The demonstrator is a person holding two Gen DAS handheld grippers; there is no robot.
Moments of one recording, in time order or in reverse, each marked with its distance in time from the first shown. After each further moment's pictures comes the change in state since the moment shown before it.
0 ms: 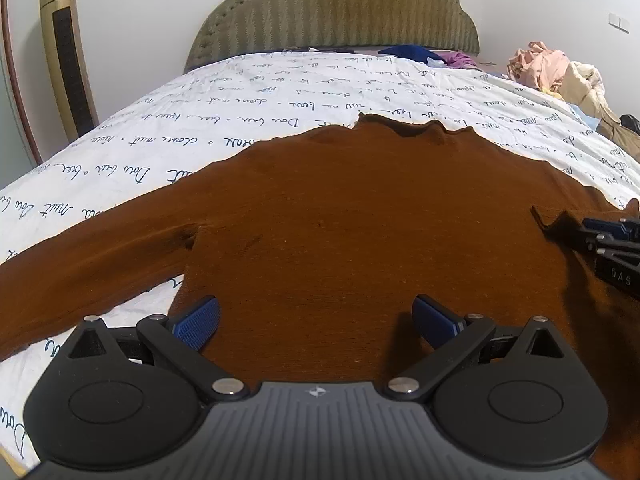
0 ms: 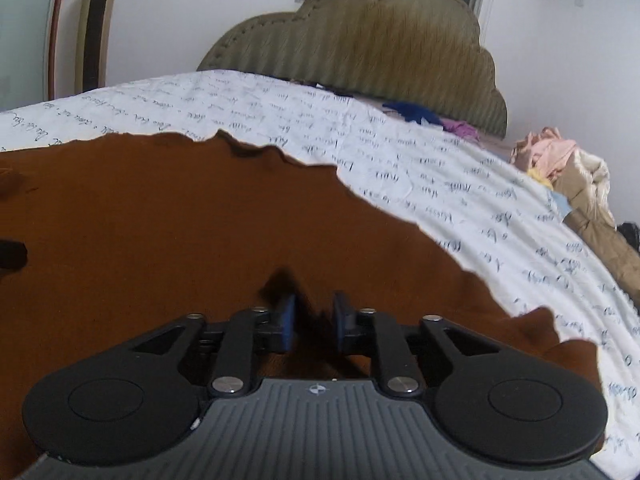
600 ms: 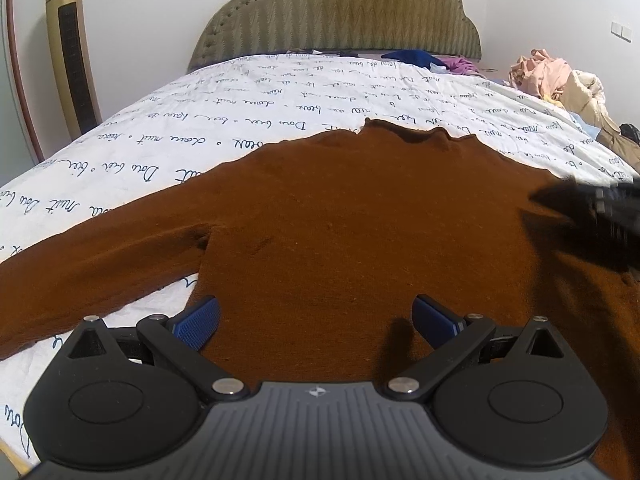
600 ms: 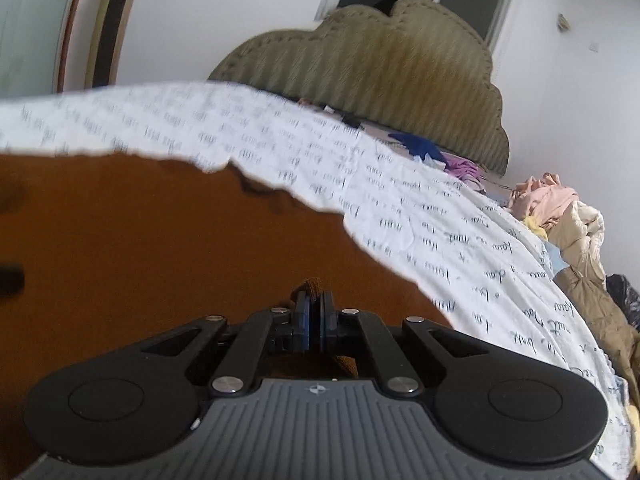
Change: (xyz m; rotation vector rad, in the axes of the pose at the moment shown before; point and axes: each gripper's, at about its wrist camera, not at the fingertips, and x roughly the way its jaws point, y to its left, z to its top) left arm -0.006 0.007 0.000 -0.018 -0.008 -0.007; right arm -0.010 0.016 0.043 -0.095 -0.060 -0.024
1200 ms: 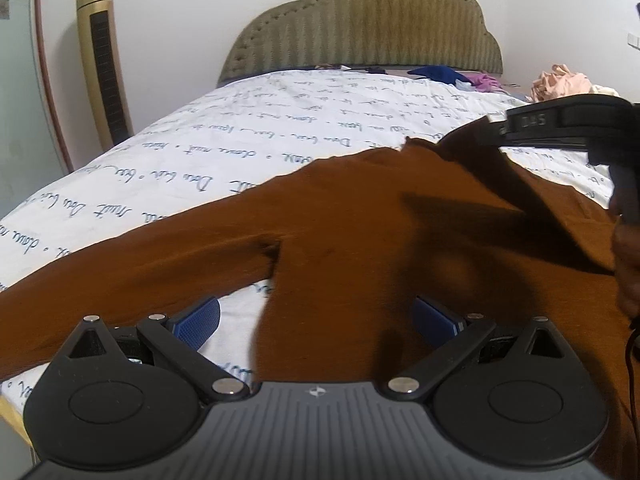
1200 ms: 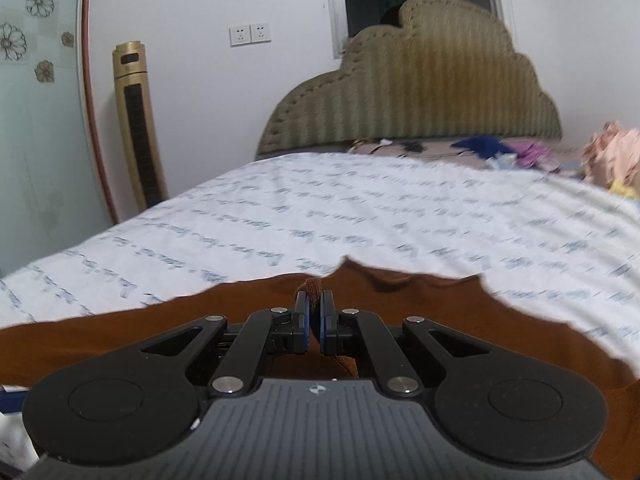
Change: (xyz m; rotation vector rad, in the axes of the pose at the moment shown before) left arm -0.015 0.032 -0.001 -0.026 -0.044 0.074; right arm 0.024 0.055 0.069 0.309 -0.097 0.278
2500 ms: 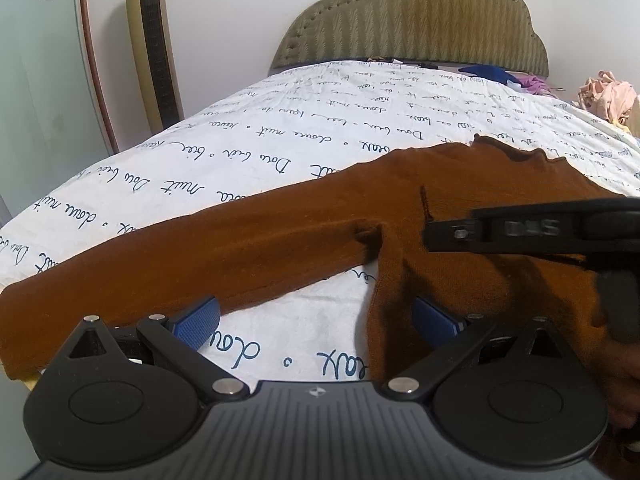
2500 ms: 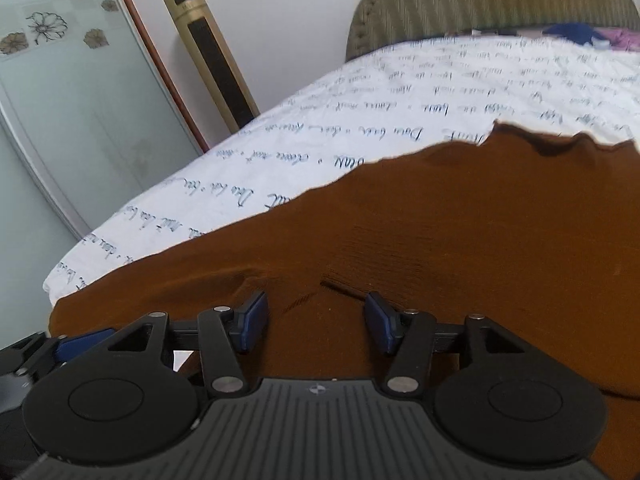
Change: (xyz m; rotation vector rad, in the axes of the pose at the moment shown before) left arm 0.002 0.042 -0.007 -0.060 0.028 0.115; right arm 0.024 0.056 -0.042 0.111 0.259 0.303
